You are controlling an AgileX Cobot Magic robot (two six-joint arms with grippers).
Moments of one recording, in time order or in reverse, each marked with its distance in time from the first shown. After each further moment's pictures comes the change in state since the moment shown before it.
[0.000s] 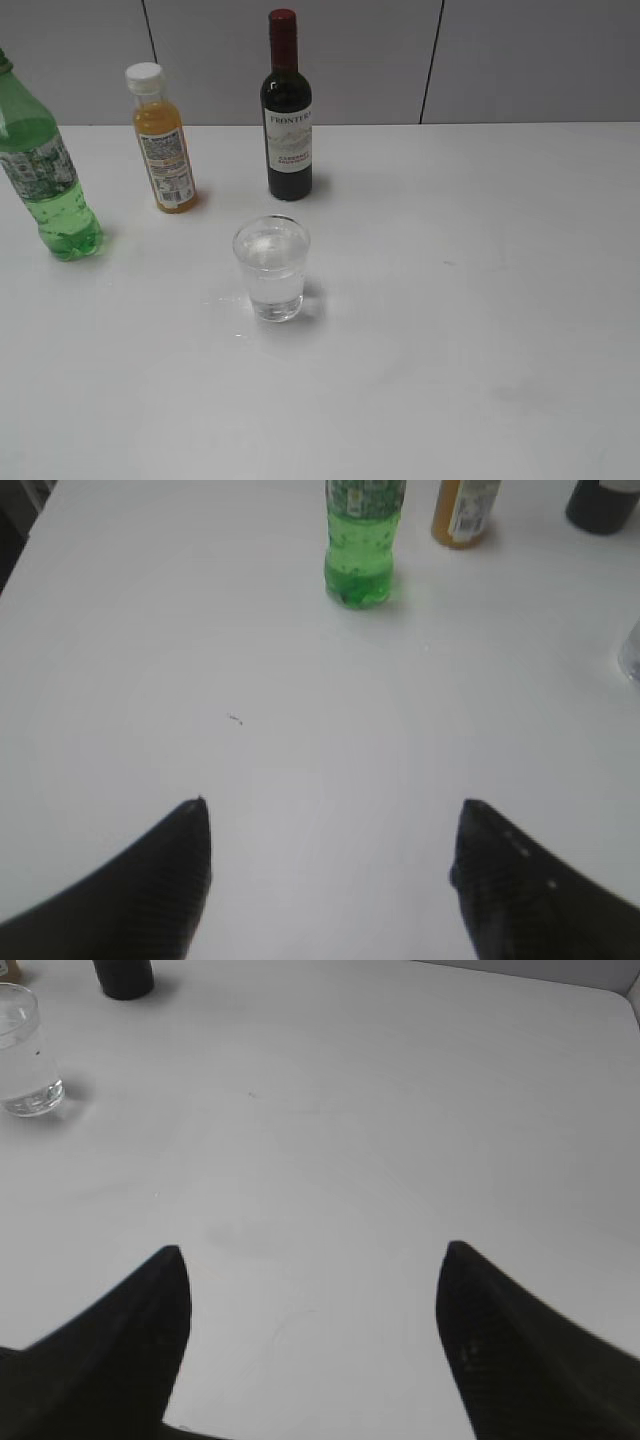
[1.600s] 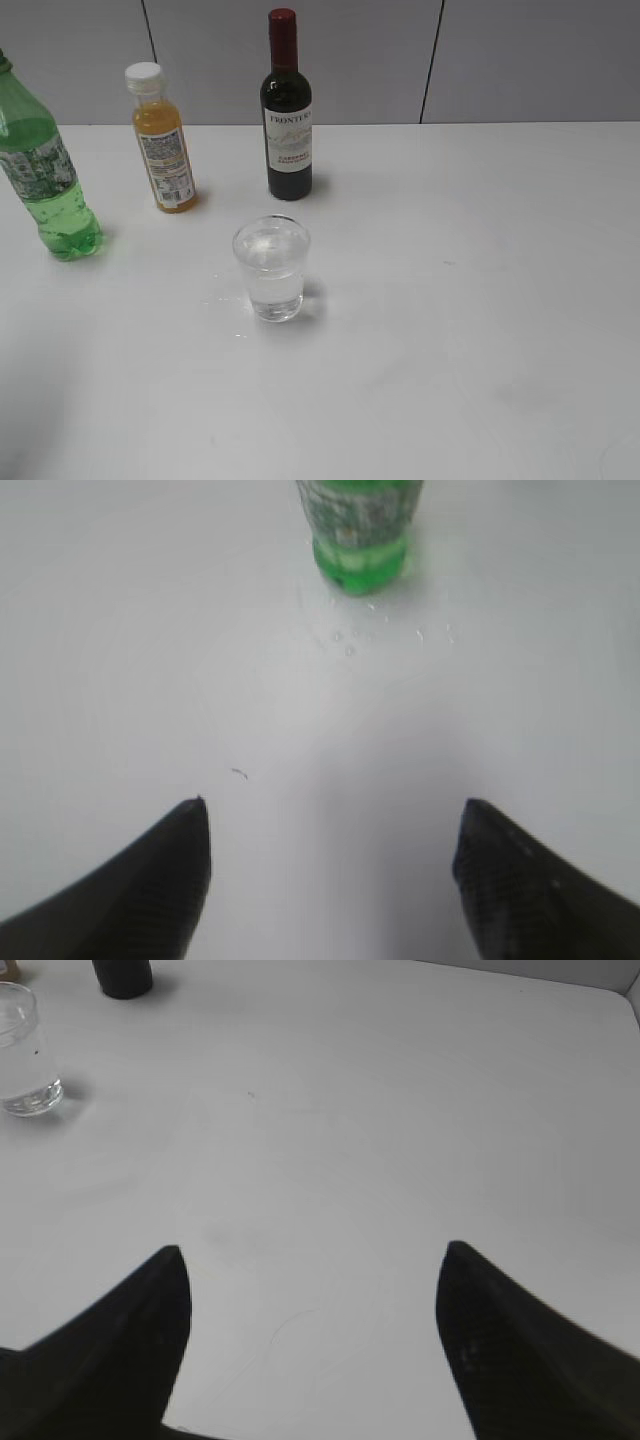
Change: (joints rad) left arm -0.003 1.093 -0.512 -0.004 -0.025 0.128; right arm 0.000 0.000 0.000 -0.001 0.000 0.000
